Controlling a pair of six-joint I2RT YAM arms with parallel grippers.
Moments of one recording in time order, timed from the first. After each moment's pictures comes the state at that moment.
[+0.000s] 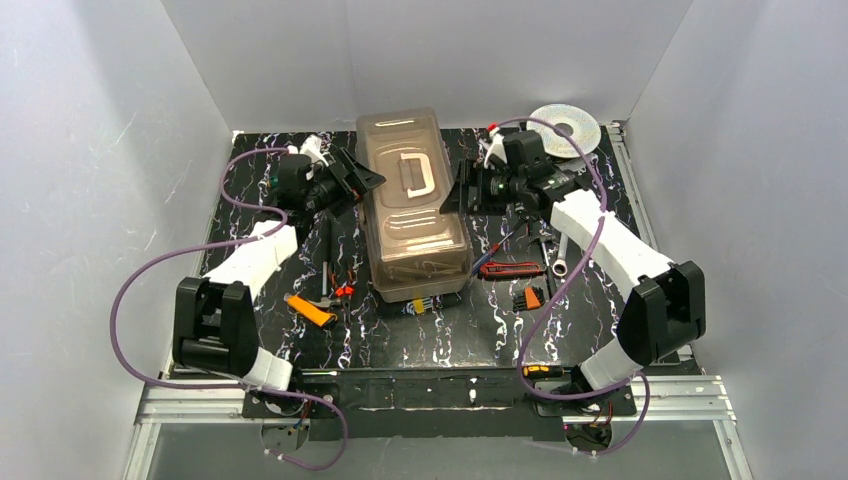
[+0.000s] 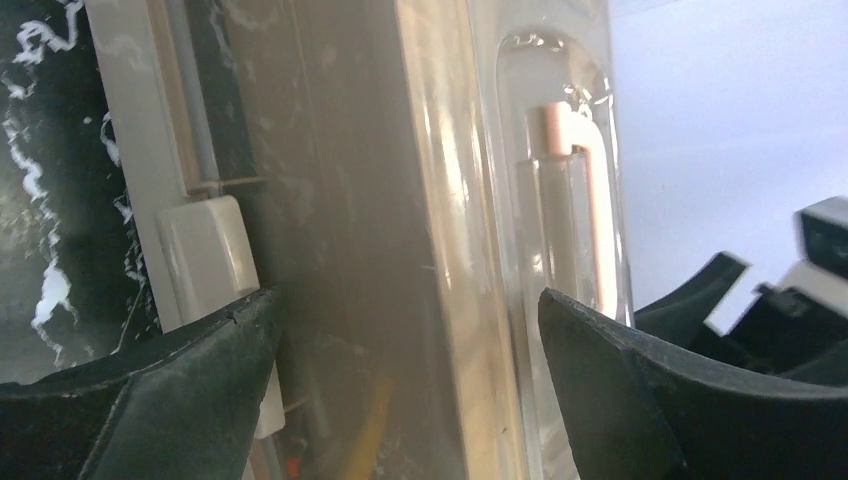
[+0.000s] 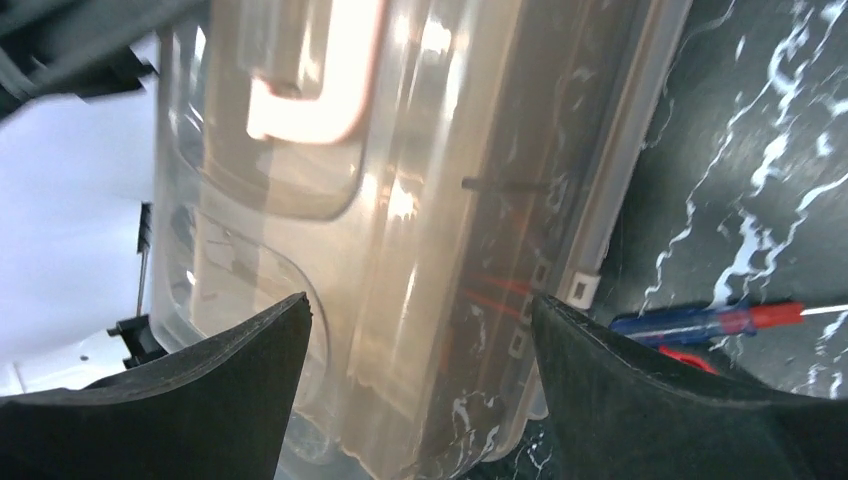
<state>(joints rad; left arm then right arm) -0.17 1.46 0.96 0.06 0.42 -0.81 0.49 1.55 1.39 -0.51 -0.44 0.47</state>
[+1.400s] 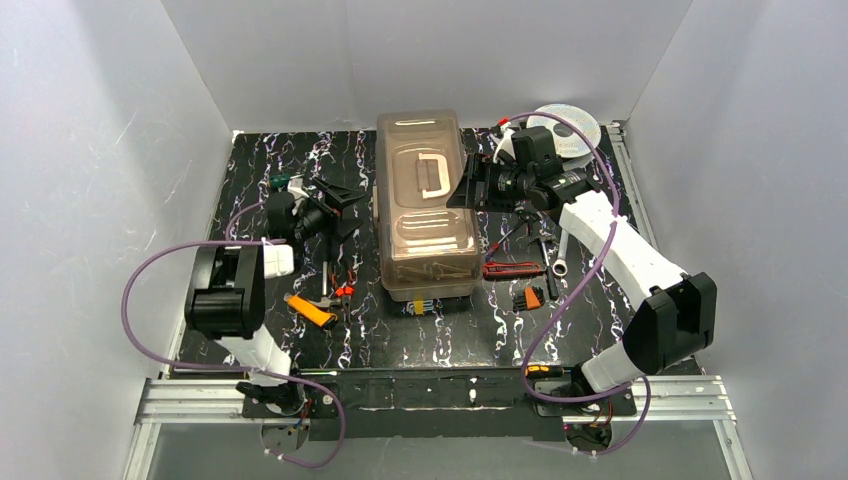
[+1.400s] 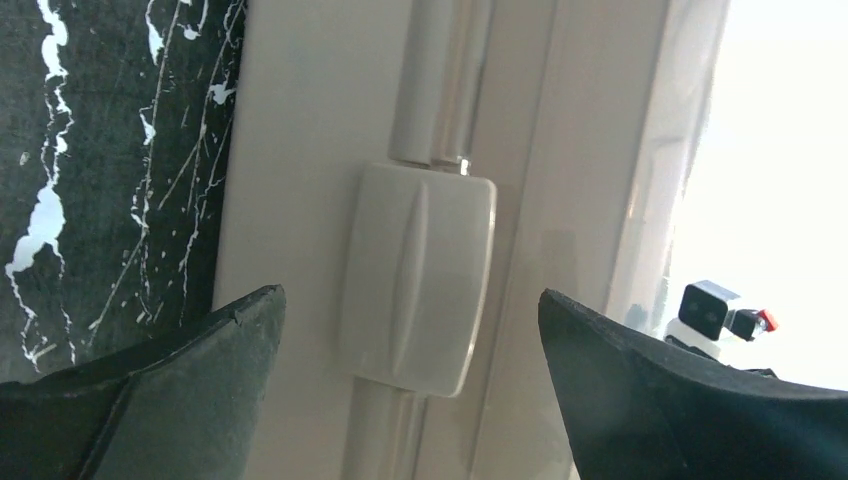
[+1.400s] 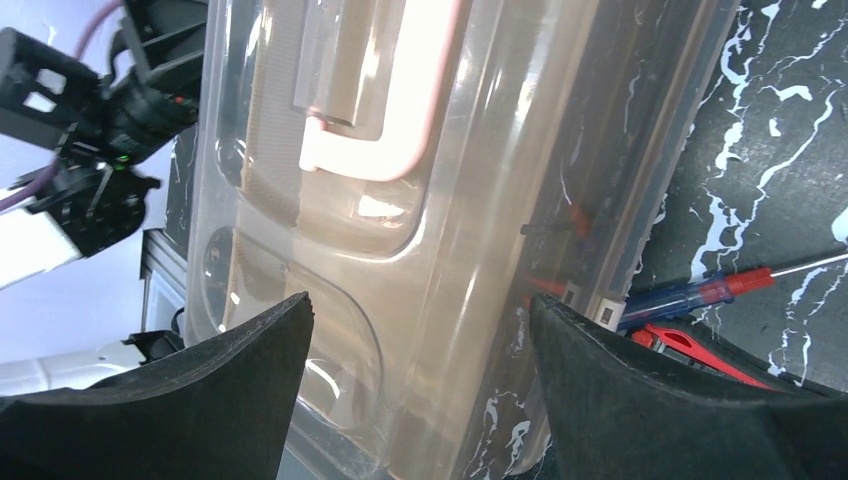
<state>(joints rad) -0.01 1.65 0.69 0.61 0.68 -1.27 0.47 1.50 1.38 -0.56 -0.39 0.50</state>
